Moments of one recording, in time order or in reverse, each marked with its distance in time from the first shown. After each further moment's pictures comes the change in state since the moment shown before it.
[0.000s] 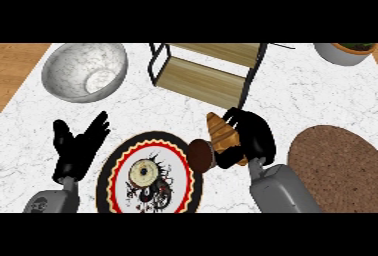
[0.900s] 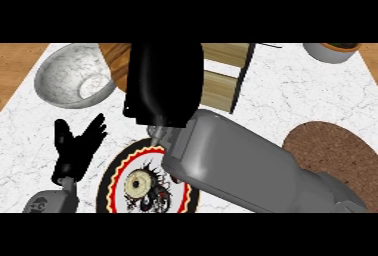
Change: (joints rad) left arm 0.000 0.003 0.014 0.027 -0.017 0.024 0.019; right arm -0.821 0.054 0.183 0.066 0.124 -0.100 0.482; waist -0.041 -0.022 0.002
